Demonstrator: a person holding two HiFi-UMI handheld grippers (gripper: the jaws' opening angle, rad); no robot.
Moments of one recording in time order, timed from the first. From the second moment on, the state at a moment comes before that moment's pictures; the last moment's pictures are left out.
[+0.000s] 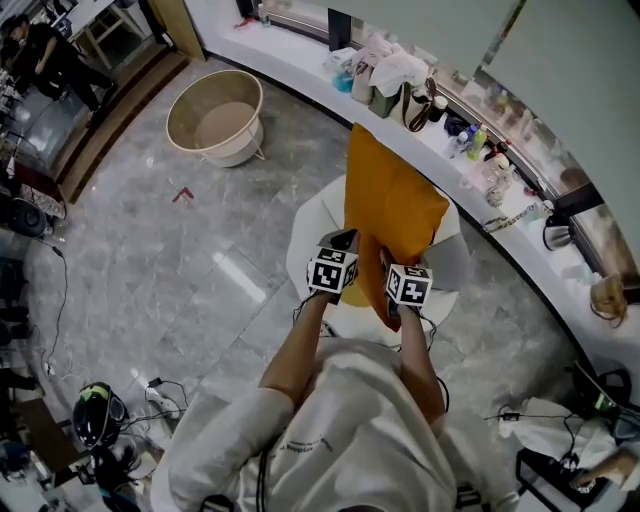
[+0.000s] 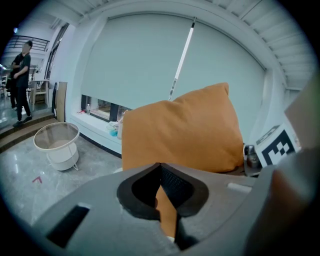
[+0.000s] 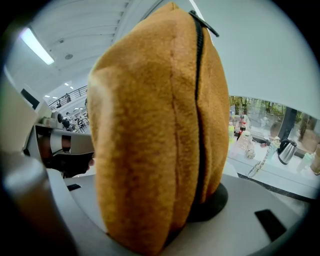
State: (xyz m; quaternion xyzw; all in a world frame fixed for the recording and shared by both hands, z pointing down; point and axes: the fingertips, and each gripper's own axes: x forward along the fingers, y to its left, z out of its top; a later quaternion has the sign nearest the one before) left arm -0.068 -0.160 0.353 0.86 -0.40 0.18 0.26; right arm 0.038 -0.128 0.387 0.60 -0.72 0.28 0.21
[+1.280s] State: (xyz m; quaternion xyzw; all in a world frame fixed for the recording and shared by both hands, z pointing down) left arm -0.057 -0.149 0.366 0.85 -0.41 0.18 0.28; right arm 0.066 -0.122 0.385 0.59 -0.72 0.28 0.23
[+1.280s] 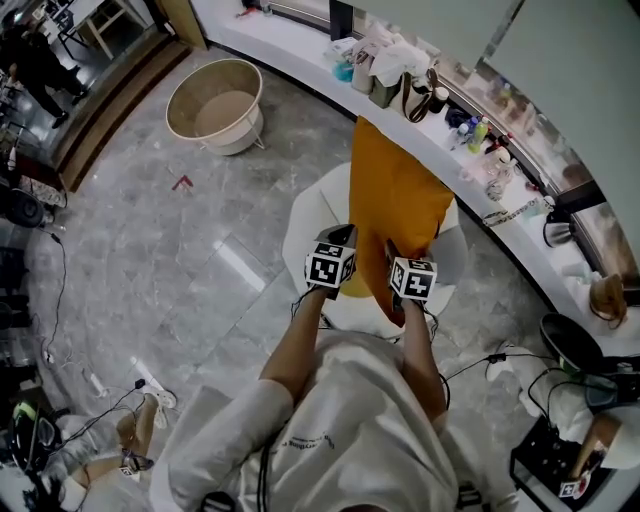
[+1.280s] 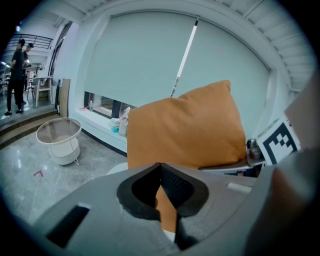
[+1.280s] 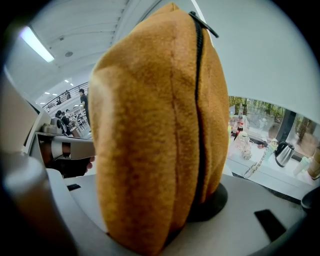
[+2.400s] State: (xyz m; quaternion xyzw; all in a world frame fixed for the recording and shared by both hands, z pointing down) left arm -0.055 -0.140 0.366 0.85 -0.40 0.19 0.28; right arm 0.068 -0.110 0.382 0.60 -0.71 0.29 0.23
